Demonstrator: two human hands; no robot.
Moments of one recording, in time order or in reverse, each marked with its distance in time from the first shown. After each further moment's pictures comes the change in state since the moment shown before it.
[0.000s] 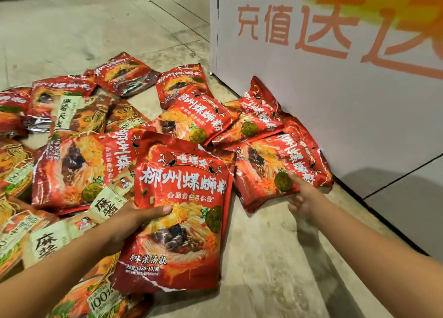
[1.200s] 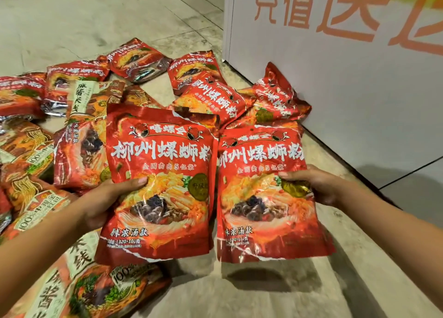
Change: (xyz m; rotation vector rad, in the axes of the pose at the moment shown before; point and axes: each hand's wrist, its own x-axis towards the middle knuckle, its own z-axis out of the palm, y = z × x) left_hand -0.024 0.007 -0.058 -0.189 0.009 -0.036; right_hand -0.074 -0.017 0.017 -0.525 -0.701 -0.159
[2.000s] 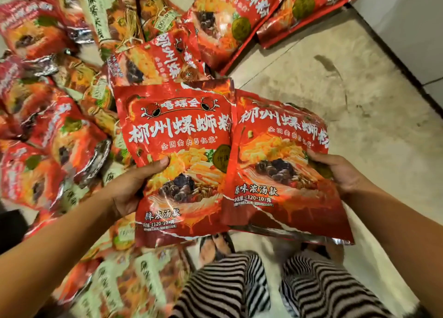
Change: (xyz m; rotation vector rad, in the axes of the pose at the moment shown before) left_hand -0.161 0.046 0.004 -0.154 0.108 -0.505; right_hand -0.134 0.029 0.106 0.750 -0.049 0.439
